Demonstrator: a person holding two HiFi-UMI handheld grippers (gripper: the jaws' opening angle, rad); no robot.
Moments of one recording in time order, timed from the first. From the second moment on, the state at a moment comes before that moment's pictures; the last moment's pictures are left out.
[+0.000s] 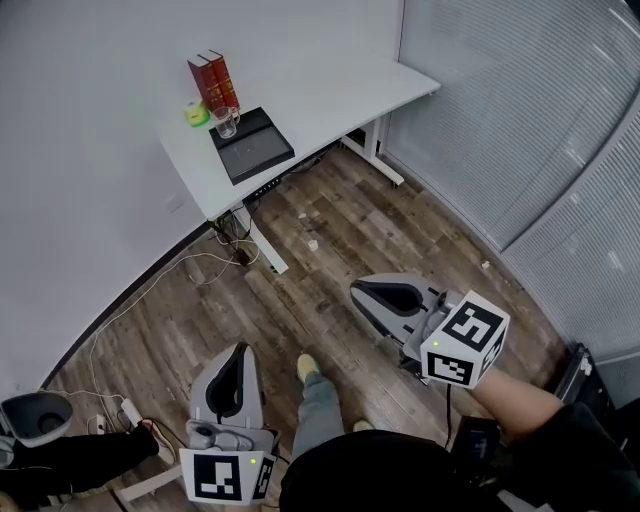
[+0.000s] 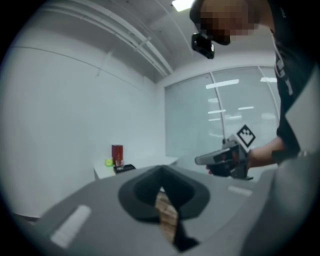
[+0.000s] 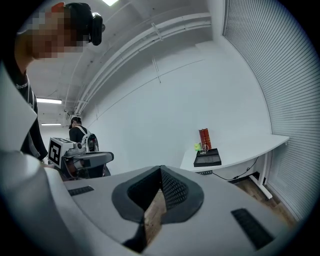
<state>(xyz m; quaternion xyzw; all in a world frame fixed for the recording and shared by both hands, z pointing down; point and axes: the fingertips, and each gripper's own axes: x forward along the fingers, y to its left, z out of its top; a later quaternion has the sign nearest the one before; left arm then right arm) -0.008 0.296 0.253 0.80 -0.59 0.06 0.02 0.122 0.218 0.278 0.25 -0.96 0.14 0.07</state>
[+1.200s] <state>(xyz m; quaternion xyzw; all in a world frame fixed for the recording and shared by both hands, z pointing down) -0.135 0.112 0.255 0.80 -0.59 0.07 0.02 -0.006 0.041 0.273 0.27 -0.95 0.12 0.09</state>
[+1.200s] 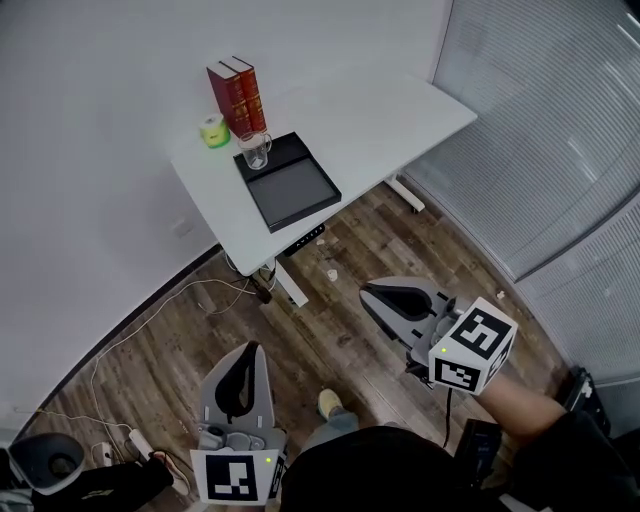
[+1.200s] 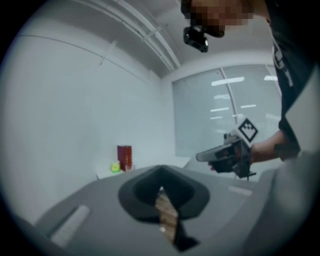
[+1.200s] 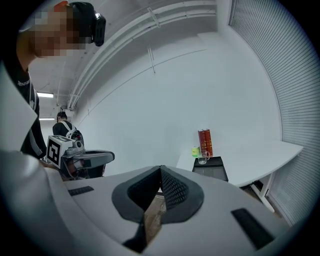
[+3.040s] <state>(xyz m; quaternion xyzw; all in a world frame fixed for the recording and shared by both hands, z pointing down) -0.139 0.007 0.254 0.81 -0.57 0.09 -0.03 0.003 -0.063 0.271 0.31 -0.94 0.11 0.05</state>
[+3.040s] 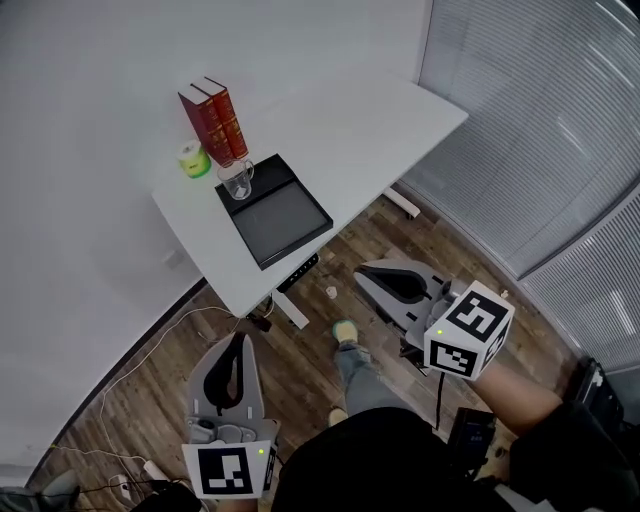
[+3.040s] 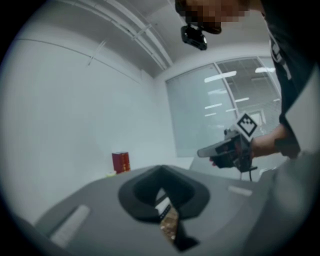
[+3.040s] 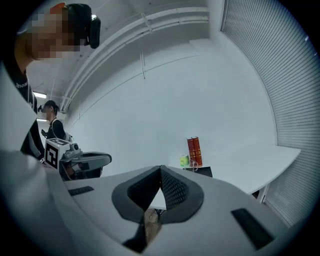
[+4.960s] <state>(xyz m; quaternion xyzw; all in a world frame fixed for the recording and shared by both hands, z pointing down) -0.199 -0.355 0.275 0.74 -0.66 0.10 0.04 -0.076 -0.445 0.313 0.18 -0.97 0.15 0.11</state>
